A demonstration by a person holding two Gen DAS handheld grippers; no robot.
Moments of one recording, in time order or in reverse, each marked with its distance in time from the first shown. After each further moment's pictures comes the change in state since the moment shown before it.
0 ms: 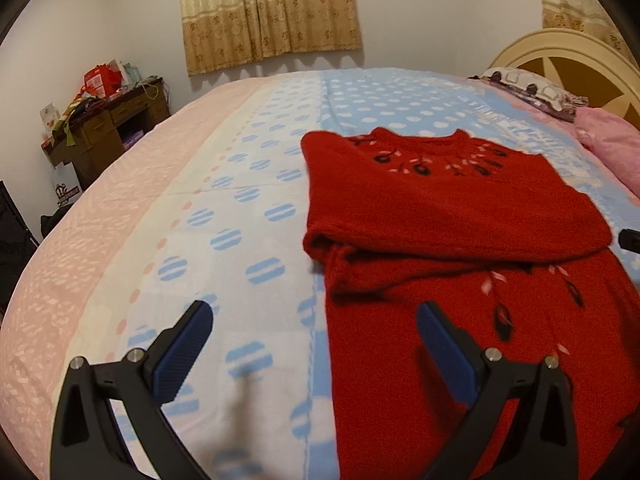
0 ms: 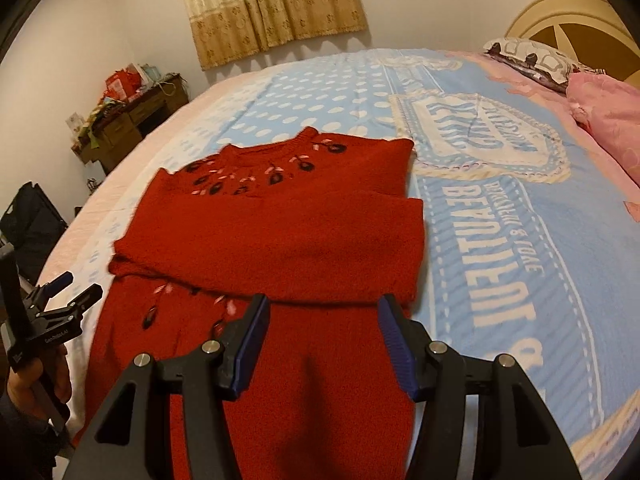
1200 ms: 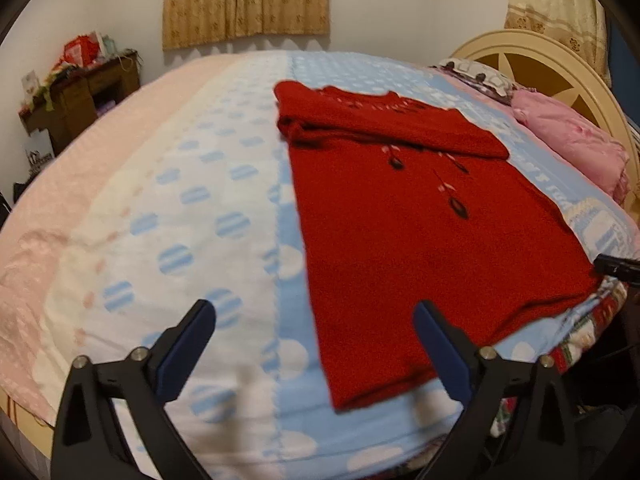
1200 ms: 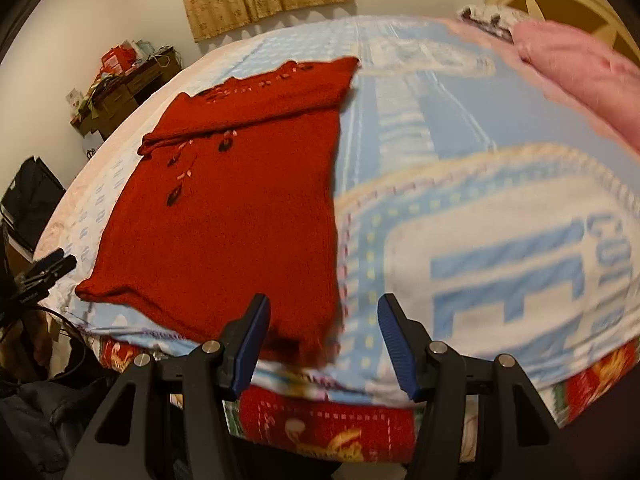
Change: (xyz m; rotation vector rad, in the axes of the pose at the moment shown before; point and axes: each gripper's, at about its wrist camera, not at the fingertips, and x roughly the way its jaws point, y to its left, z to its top) left arm -0.104 0.010 -0.115 -0.025 0.089 -0.190; right arm -0.116 -0.036 -0.162 0.043 0.139 -0.020
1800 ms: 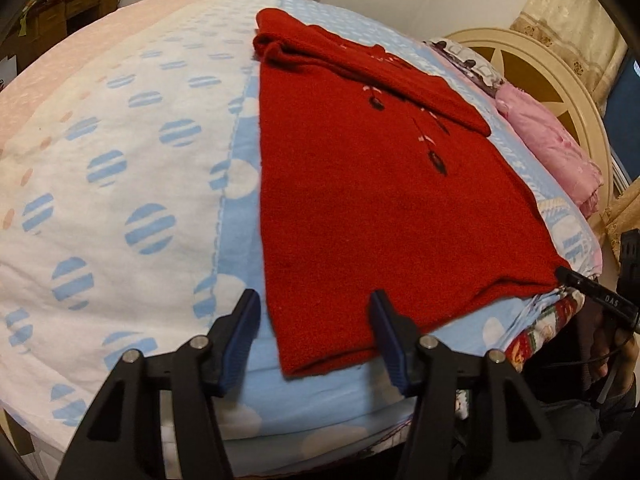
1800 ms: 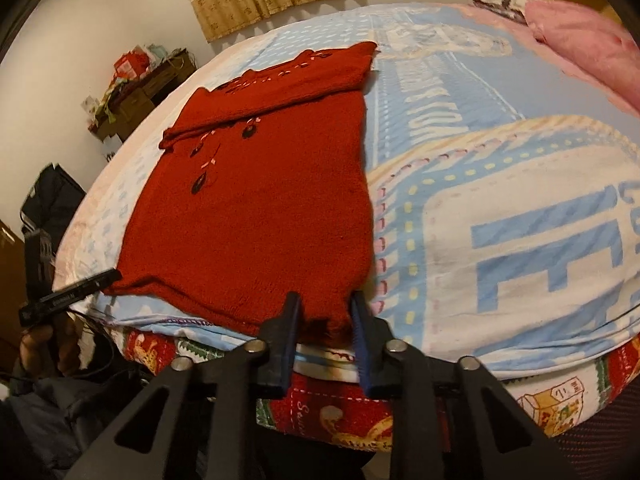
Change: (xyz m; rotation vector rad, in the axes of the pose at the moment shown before) left arm 0.027 0.003 -0.021 -0.134 0.187 -0.205; right arm 0.007 0.004 -0.009 0.040 0.019 0.106
